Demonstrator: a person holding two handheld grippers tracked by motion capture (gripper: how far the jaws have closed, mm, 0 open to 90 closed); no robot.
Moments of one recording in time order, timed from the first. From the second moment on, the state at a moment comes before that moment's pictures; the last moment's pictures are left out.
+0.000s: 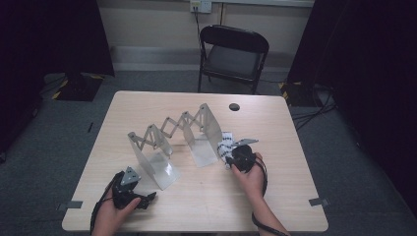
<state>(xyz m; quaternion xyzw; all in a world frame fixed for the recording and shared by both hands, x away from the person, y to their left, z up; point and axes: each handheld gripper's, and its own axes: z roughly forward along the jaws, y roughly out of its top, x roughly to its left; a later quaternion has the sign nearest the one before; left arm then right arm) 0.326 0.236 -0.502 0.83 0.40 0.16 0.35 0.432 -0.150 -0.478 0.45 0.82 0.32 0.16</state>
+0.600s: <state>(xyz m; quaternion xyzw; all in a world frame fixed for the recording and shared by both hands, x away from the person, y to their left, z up) 0.326 0.236 -0.502 0.83 0.40 0.17 0.35 0.431 -0.150 -0.452 0.46 0.80 0.33 0.17</state>
